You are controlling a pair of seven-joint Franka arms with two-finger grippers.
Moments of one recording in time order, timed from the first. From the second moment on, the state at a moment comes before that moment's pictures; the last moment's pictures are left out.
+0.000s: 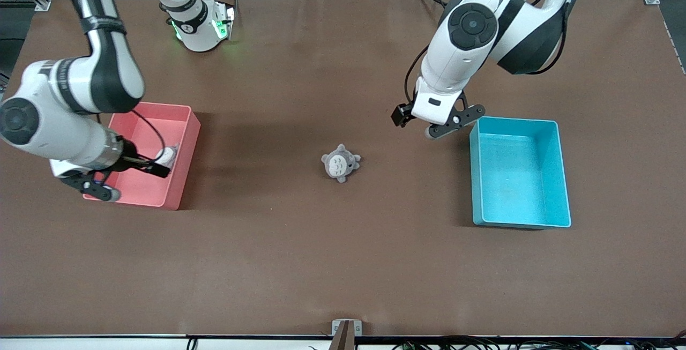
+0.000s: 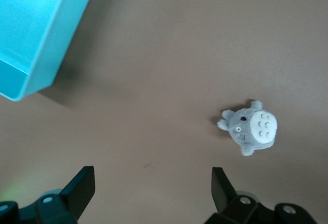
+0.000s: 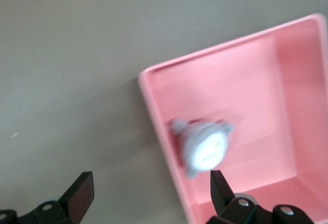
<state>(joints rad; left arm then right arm) -0.21 0.20 -0.44 -1.77 -0.01 1.93 -1.11 0.06 0.24 -0.08 -1.84 0.05 1.98 0.37</state>
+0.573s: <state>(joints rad) -0.35 0.38 -0.44 -1.75 0.11 2.14 -1.56 -0.08 0.30 -0.07 -2.18 0.28 2.38 0.13</state>
